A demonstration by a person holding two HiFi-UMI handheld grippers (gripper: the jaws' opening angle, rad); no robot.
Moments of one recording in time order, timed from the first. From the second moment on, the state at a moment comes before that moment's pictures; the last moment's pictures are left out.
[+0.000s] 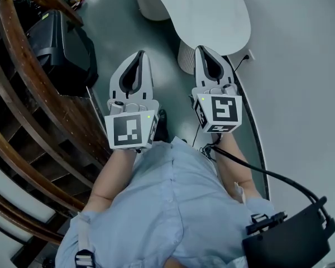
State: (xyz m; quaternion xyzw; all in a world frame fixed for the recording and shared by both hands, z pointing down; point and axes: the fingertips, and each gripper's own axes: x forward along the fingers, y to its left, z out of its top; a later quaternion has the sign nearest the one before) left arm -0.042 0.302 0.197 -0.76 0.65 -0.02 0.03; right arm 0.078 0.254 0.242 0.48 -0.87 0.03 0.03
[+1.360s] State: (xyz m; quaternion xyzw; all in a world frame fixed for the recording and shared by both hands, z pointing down) left arm -0.067 0.065 0.201 -0.78 0.62 -0.02 0.04; right arm 0.050 0.021 0.234 0.51 -0.86 0.01 0.01
